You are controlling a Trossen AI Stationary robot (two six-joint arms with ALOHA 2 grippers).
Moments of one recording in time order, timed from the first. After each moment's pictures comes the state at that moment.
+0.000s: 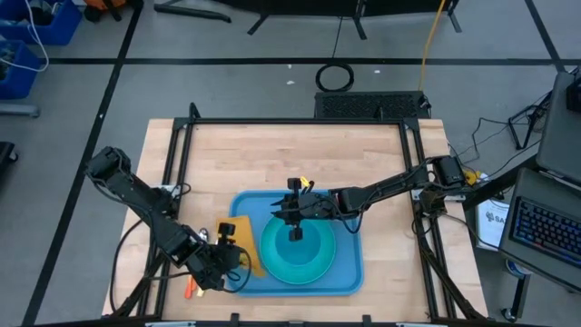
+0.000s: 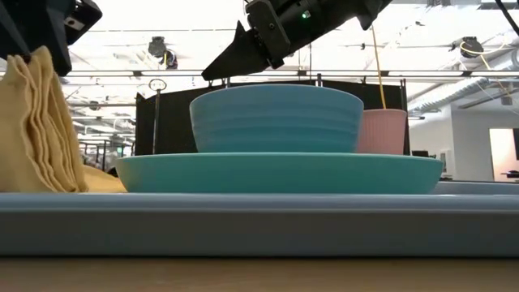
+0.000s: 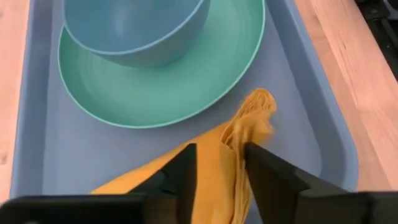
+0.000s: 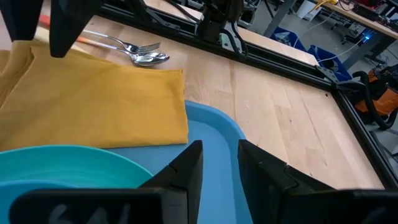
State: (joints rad) left arm -0.77 1.46 0.95 -0.55 -0.43 -0.44; right arm 0.17 1.82 1.18 0.19 0.29 -0.22
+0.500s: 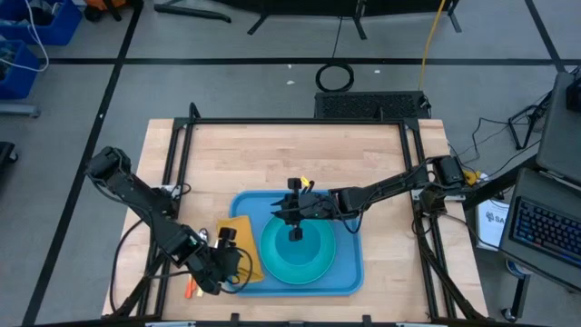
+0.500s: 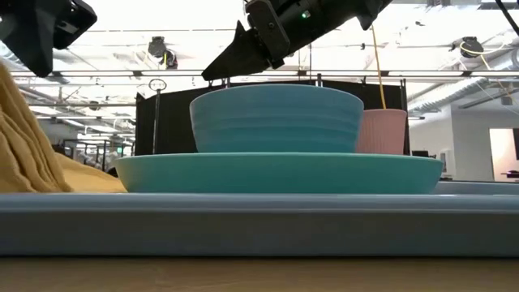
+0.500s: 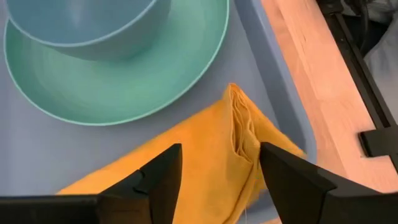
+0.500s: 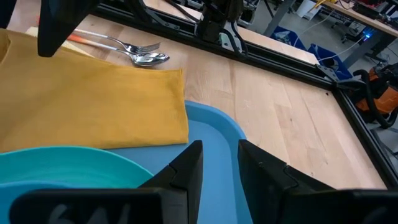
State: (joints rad) left arm -0.77 1.46 0.95 -0.53 -0.31 -0.43; right arm 0.17 1.82 1.18 0.18 0.29 -0.21
